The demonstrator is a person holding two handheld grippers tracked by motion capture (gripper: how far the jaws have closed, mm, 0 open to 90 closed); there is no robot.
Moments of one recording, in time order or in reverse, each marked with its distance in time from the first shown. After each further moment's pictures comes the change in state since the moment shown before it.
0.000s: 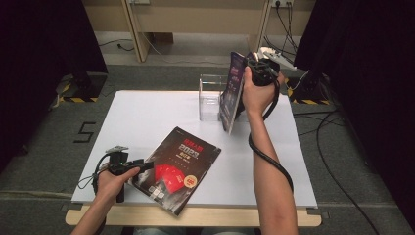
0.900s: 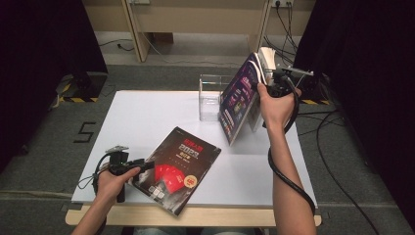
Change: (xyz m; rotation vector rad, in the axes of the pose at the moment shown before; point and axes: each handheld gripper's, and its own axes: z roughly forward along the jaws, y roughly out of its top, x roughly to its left) left arm -0.003 0.001 -0.002 -0.008 -0.009 0.000; right arm -0.024 -0.002 -0.043 0.383 -0.059 0.133
